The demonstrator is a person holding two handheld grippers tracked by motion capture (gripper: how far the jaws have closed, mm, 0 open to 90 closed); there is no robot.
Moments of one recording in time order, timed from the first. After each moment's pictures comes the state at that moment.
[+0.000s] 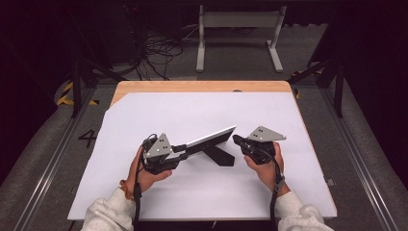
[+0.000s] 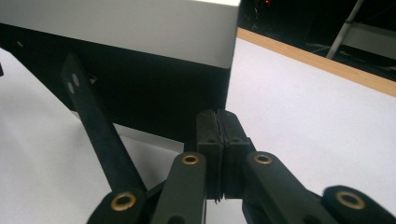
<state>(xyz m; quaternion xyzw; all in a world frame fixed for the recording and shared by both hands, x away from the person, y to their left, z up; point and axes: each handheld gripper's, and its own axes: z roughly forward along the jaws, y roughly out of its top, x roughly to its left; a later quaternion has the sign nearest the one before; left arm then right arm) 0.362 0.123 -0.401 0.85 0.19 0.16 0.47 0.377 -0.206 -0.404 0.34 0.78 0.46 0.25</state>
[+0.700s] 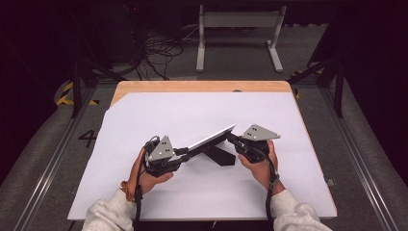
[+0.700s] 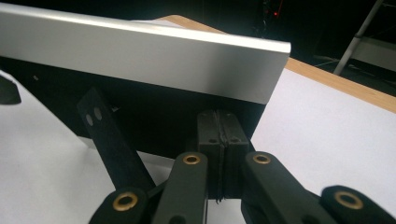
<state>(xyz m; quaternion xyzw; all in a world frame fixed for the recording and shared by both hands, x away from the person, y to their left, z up) 0.355 0.115 -0.401 0.85 0.17 0.15 0.47 0.379 -0.189 -0.399 0.32 0.78 0.48 0.25</state>
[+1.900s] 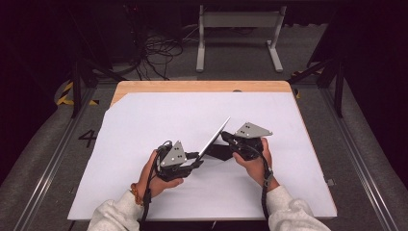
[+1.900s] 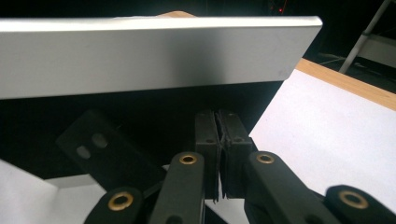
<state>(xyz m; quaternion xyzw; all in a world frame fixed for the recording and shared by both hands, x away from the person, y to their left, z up) 0.347 0.092 -0.406 0.86 0.14 0.14 0.47 0.388 -0.176 -0.402 0.31 0.79 0.47 0.25</state>
